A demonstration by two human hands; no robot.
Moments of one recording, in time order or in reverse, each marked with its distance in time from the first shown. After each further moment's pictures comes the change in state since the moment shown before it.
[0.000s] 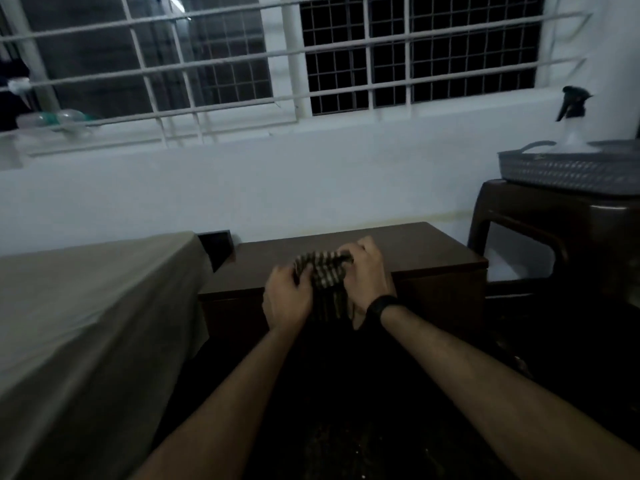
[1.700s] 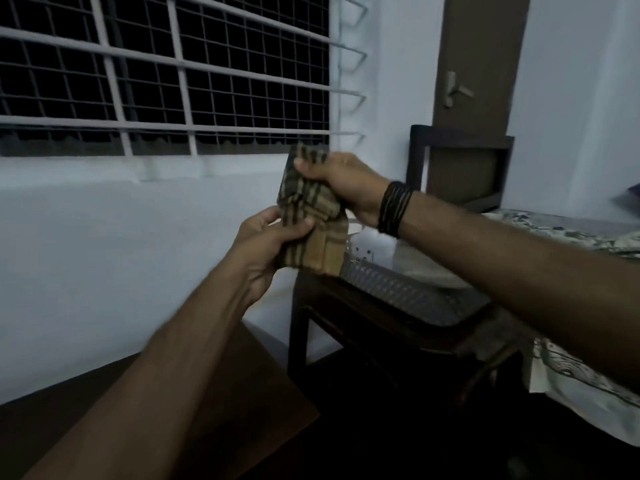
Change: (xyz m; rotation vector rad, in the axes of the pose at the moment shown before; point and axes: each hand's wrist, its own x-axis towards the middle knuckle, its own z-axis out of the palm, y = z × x) left_hand 0.172 0.327 0.232 -1.153 -1.025 -0.113; right_hand 0.294 0.132 -0.305 0.377 0.002 0.423
